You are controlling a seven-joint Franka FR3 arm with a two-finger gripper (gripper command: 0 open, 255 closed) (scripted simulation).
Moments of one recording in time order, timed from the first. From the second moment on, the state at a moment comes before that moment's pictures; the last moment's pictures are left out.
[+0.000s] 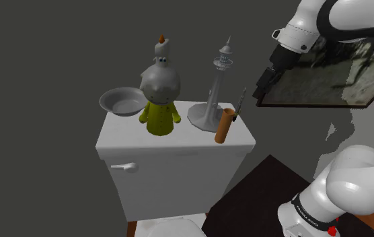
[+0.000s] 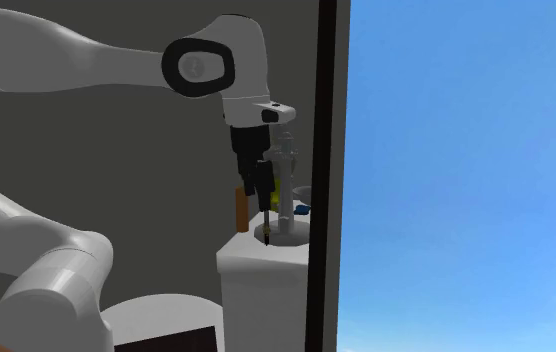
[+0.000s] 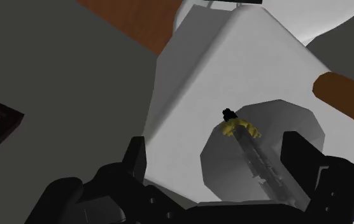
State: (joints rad) arm 0.02 -0.79 -0.01 -2.39 0.12 1.72 -0.10
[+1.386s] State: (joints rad) arm -0.03 -0.84 0.27 -2.62 0.14 2.10 0.24
